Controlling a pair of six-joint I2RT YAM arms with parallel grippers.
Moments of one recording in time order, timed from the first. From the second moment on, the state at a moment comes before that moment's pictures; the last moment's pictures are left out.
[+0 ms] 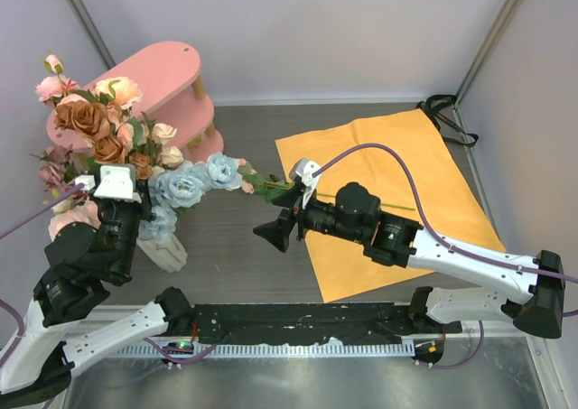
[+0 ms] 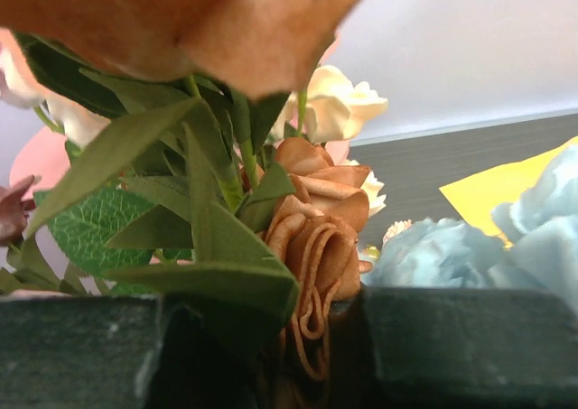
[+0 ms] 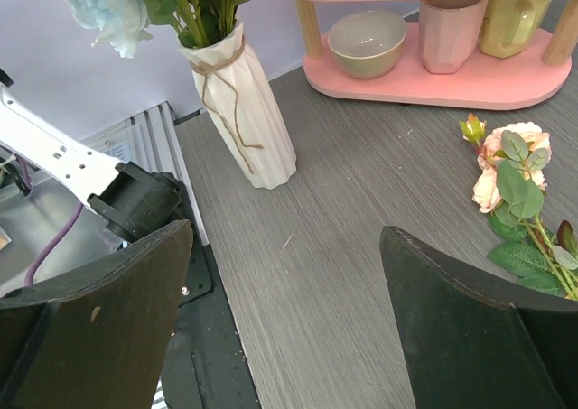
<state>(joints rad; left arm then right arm) -0.94 0.51 1.15 -0.50 -0.90 0.30 1.12 1.13 0.97 0.08 -0.07 0.21</state>
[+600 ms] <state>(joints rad) -0.94 0.44 1.08 -0.58 -1.02 0.13 1.12 1.13 0.95 0.08 -0.07 0.21</state>
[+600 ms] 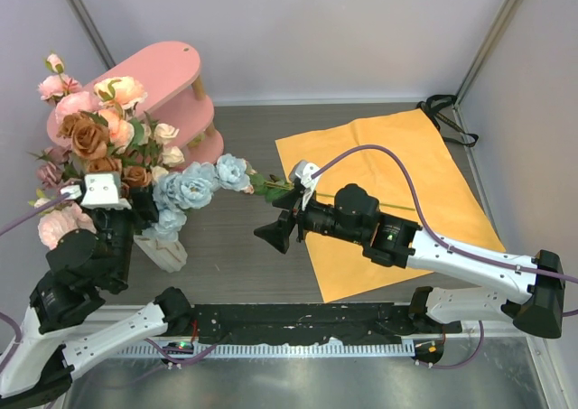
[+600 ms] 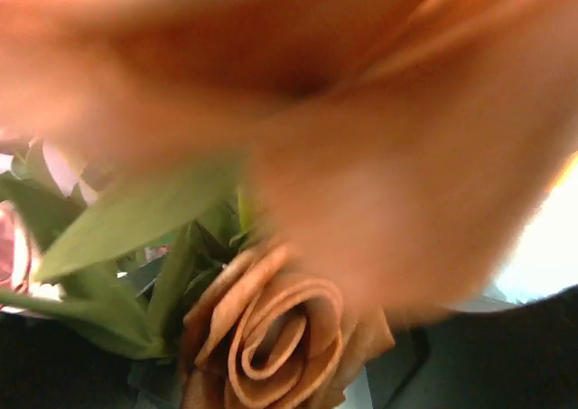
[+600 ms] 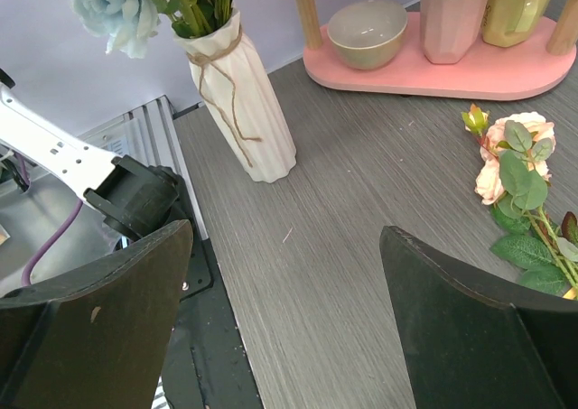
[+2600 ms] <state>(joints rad) -0.94 0.55 1.55 -1.01 -0.89 -0.30 0.98 1.21 0.98 -0.08 0.01 0.18</state>
